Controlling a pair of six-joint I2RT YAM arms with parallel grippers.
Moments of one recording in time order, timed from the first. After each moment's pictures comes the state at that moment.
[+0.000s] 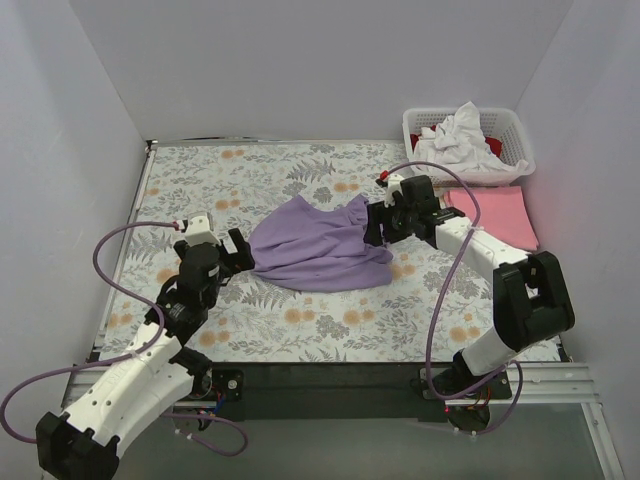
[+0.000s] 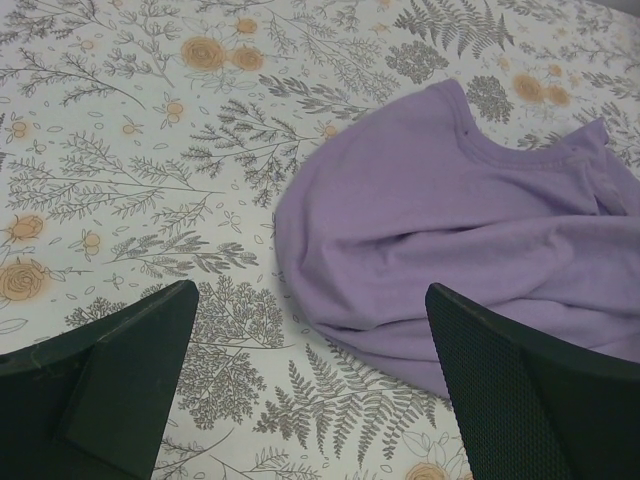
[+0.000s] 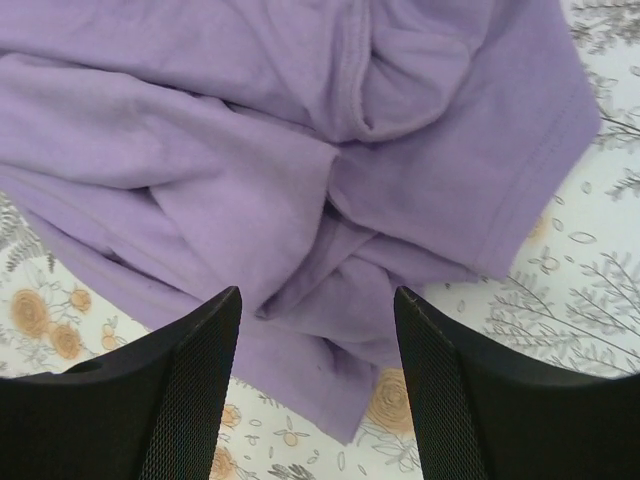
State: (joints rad) left arm -0.48 0.68 0.53 -0.22 -0.44 -0.43; right arm 0.40 1.55 1.01 -0.27 -0.30 0.09
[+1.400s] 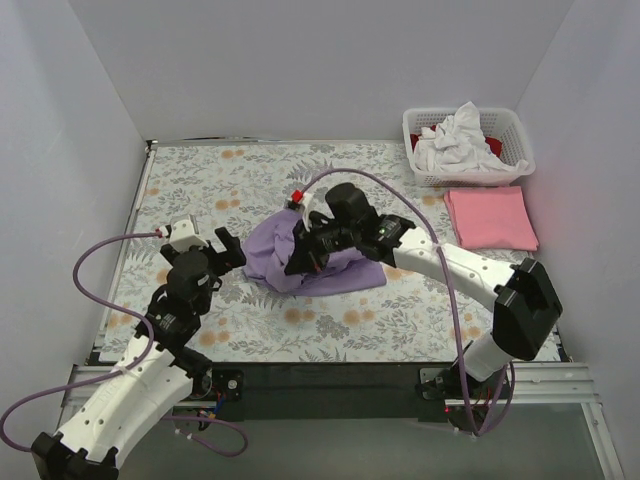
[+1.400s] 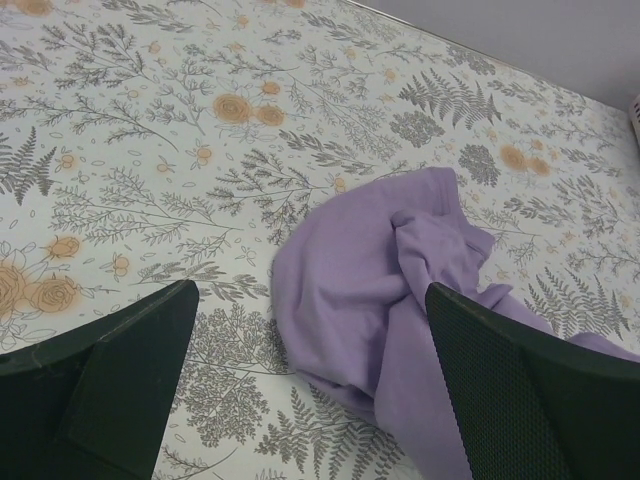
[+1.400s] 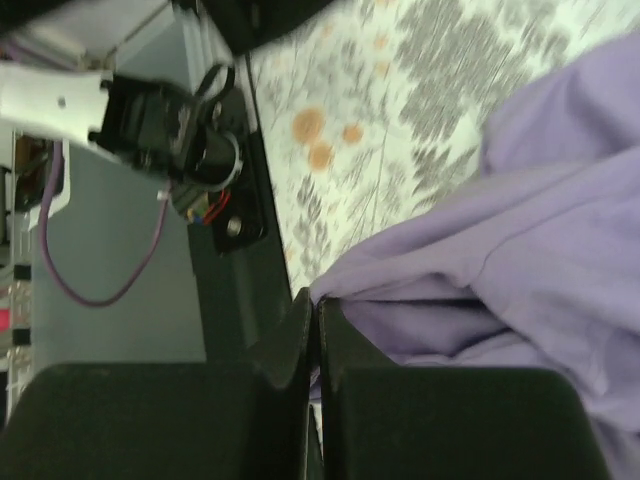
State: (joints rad) left arm -0.48 0.59 0.53 -0.22 -0.52 -0.45; right arm 0.88 1.57 1.28 -0.22 -0.67 0.21
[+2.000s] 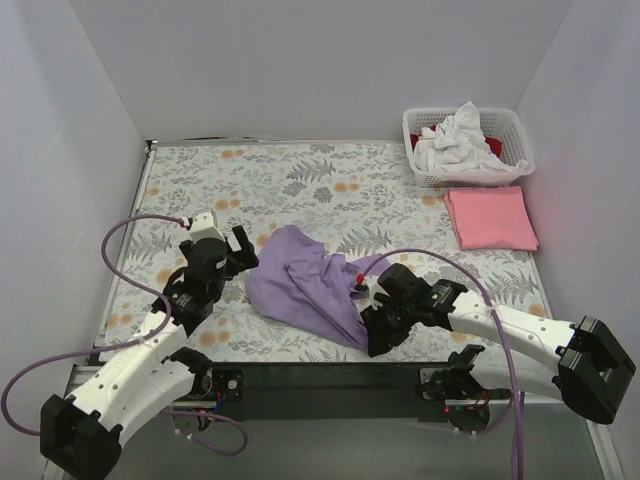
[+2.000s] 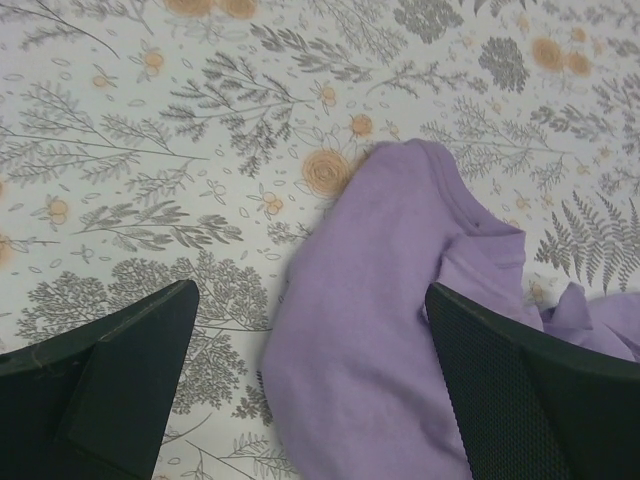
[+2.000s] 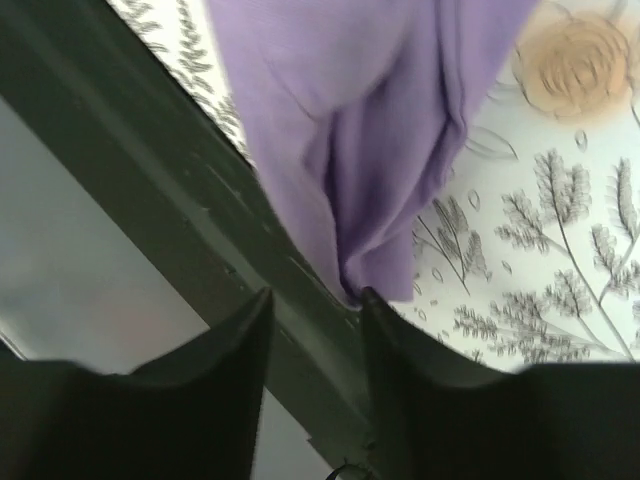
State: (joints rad) left arm -0.48 0.77 0.55 -0.24 -0.45 -0.51; right arm 0.91 1.08 0.57 -0.58 -0.43 0.31
